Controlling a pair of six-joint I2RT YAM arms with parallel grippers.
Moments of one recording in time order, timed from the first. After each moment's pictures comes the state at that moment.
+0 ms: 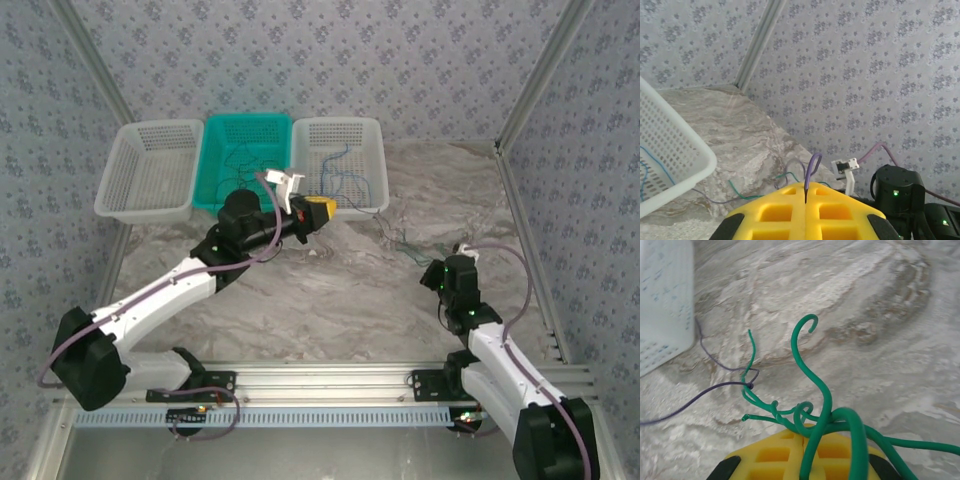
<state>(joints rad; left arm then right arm) -0.73 1.24 0.93 0.28 0.37 -0.52 0.17 0.78 0.24 -0.06 0.15 0.60</state>
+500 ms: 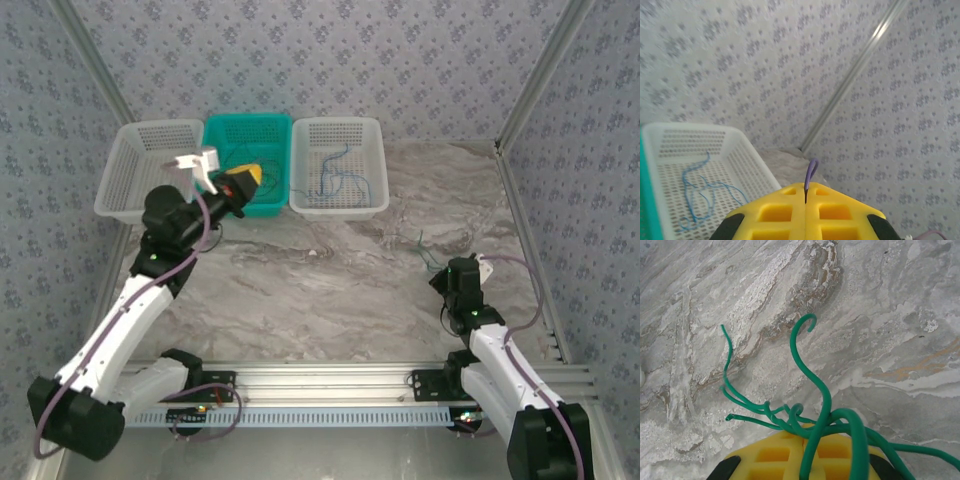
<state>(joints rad) -0.35 0.97 0.90 0.18 0.38 -0.58 0.12 0.77 0.24 -0.18 0.23 0.79</state>
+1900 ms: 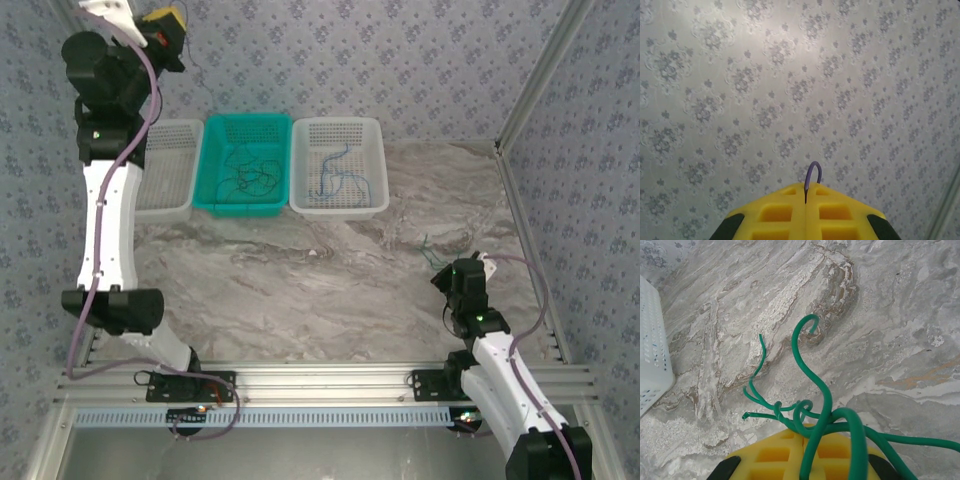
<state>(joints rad) -0.03 1.69 2.20 -0.22 0.33 -0.35 0.12 0.65 0.27 -0.25 0.21 0.77</state>
